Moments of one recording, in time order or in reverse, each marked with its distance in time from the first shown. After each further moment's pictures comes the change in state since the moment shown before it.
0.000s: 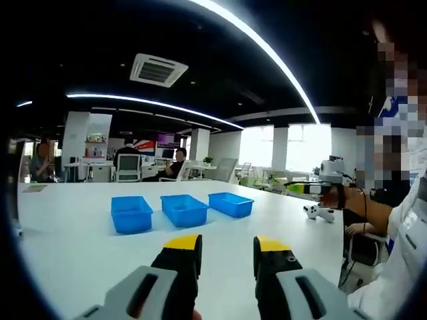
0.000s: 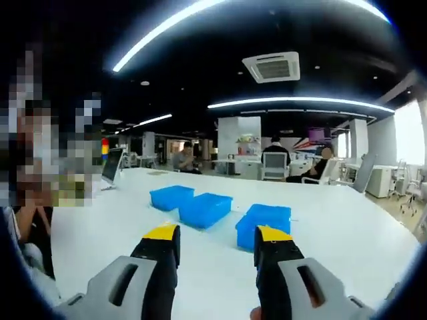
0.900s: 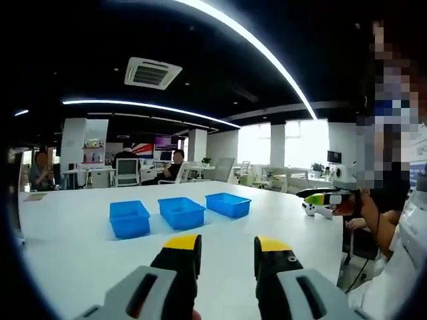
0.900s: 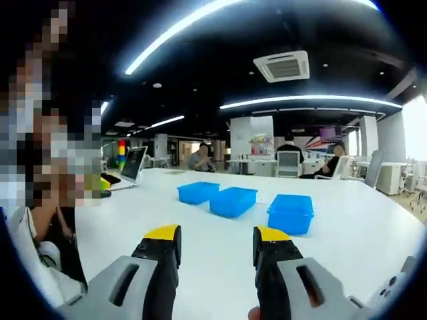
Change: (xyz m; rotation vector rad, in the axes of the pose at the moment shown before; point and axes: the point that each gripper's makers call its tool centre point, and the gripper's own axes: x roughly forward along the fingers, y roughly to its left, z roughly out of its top) left arm -0.017 0.006 0.004 0.043 0.001 0.000; right arm -0.016 0.079 -0.013 0.025 -0.028 0.081
